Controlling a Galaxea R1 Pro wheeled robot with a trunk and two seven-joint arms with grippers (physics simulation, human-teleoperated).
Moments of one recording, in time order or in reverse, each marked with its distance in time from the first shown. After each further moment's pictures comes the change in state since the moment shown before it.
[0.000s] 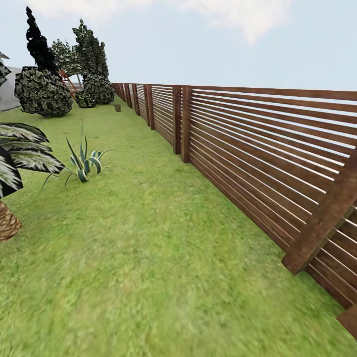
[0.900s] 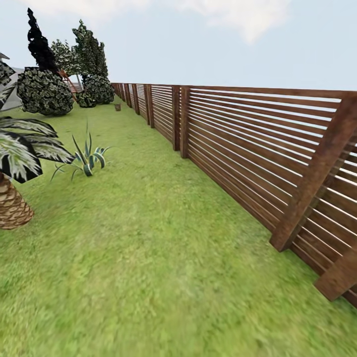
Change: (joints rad) left arm 0.000 -0.004 0.000 0.000 -0.001 0.000 0.000; right arm 0.000 0.000 0.001 -0.005 -0.001 0.000 -0.005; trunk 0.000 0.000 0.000
